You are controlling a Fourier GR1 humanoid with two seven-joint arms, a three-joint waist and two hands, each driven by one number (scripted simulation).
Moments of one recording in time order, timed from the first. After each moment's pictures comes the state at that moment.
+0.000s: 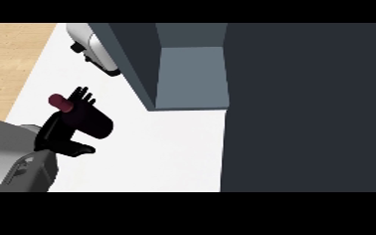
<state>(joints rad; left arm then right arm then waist) -0.39 0.33 0.28 -0.53 0.10 -0.61 -0.55 -0.13 -0.15 0.01 -2.43 -0.23 0.10 0.63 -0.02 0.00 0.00</state>
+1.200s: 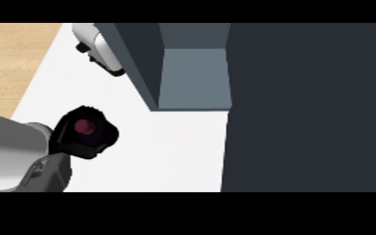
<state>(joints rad) -0.36 0.26 0.25 -0.58 0.11 -0.49 -0.67 -0.13 -0.16 -0.02 -2.42 -0.23 0.11 0.63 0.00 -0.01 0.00</state>
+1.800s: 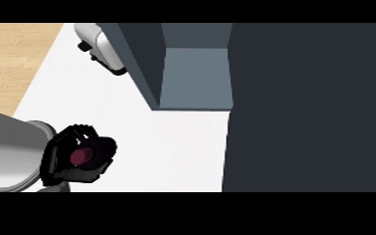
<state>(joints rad) -0.04 0.14 0.21 -1.09 0.10 -0.23 -0.71 -0.10 -0.14 -0.02 -2.42 -0.23 0.12 0.61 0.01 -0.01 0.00</state>
